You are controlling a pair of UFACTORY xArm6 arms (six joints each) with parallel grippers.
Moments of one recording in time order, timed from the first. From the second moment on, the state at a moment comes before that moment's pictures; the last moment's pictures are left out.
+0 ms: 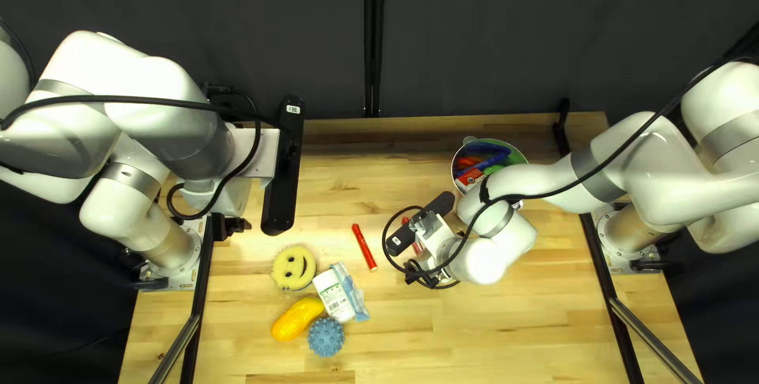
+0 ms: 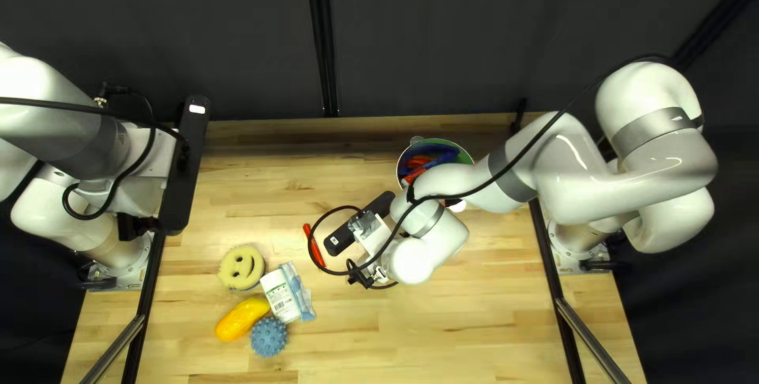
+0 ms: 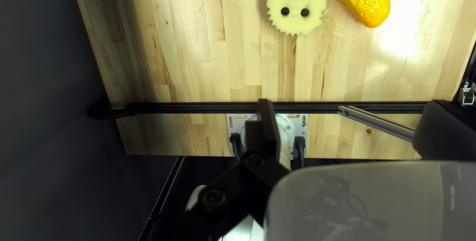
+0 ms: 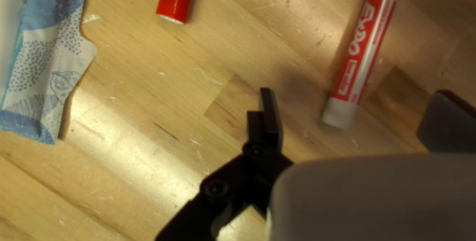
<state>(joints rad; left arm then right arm) -0.33 -0.65 -1.08 0.12 1.73 -0.24 0.19 0.33 -0.90 -0.80 0.54 1.76</state>
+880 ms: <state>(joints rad) -0.33 -0.65 -1.08 0.12 1.73 -0.24 0.30 0.03 -0.83 -0.73 0.77 1.72</state>
